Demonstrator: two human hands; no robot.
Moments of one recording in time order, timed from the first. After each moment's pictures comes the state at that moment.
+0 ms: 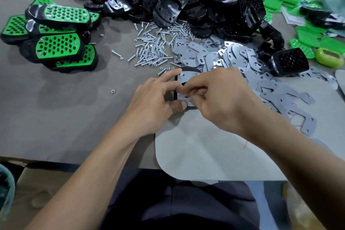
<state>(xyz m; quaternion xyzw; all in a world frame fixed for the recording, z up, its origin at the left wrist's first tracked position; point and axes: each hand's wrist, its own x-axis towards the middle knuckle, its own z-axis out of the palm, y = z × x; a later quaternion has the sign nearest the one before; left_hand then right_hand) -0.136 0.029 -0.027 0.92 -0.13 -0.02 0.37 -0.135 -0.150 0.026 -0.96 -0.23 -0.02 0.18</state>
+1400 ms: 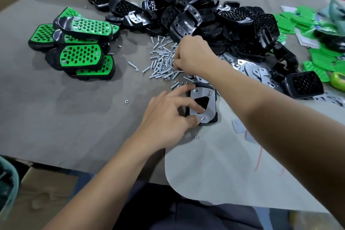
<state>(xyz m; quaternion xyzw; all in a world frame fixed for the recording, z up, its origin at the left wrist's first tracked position) -0.137 0.023 -0.032 0.90 -0.07 -0.02 0.42 0.015 -0.067 0.017 -0.98 -0.18 0.00 0.11</state>
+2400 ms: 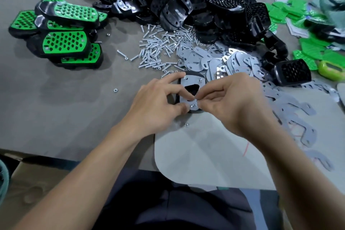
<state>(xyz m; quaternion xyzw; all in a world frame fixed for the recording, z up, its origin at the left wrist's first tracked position) -0.141 0.024 -0.021 0.91 -0.09 -0.01 0.41 -0.136 -0.163 0.017 -0.92 -0.08 0.03 0.38</state>
